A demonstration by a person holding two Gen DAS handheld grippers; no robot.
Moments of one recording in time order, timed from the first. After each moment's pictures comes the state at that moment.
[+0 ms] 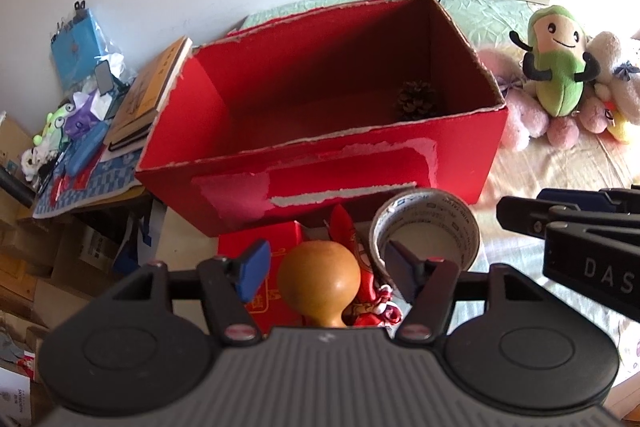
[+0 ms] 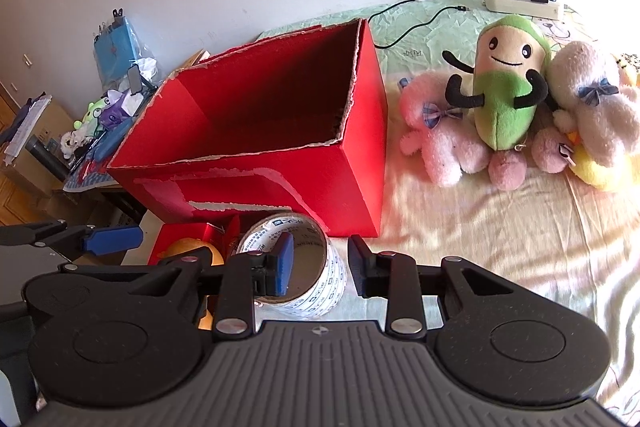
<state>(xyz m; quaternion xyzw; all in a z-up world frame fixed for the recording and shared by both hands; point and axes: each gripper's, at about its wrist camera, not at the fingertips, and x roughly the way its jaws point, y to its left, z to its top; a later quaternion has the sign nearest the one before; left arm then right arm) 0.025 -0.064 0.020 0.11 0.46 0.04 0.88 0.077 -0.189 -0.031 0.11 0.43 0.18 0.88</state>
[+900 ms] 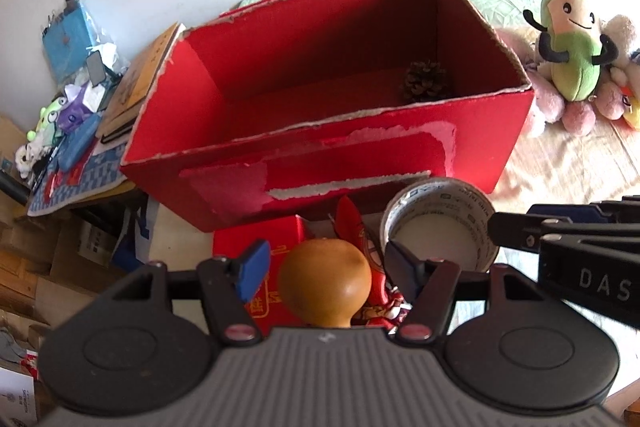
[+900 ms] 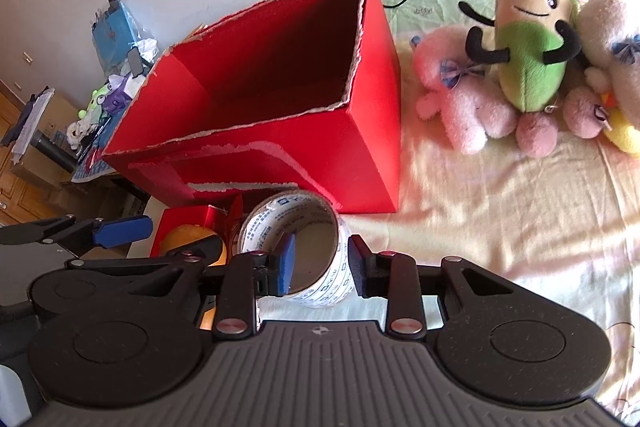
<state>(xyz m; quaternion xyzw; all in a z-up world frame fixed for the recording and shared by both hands) 0.044 -0.053 0.001 0.12 0.49 0.03 0.86 0.096 -0.182 -0.051 0.13 0.47 0.20 0.85</state>
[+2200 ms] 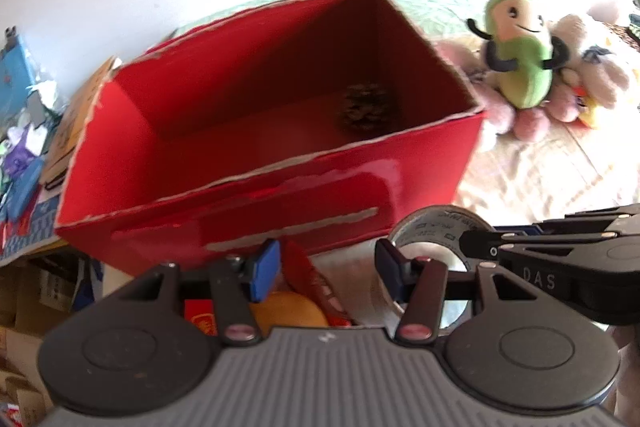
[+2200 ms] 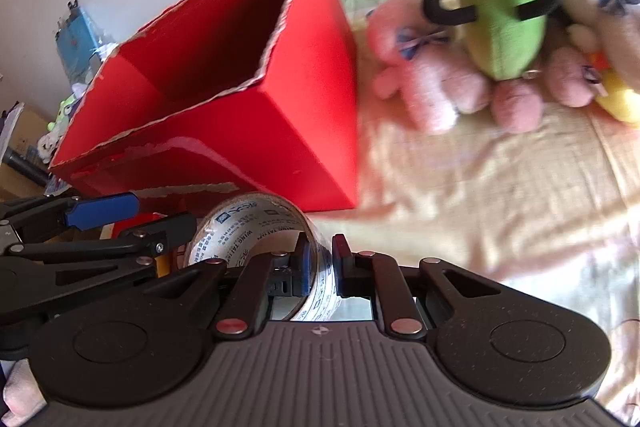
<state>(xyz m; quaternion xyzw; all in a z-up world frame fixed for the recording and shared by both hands) 0.067 -0.065 -0.007 0.13 0.47 -0.09 0.87 0.104 -0.205 -0.082 0.14 0.49 0.16 0.85</state>
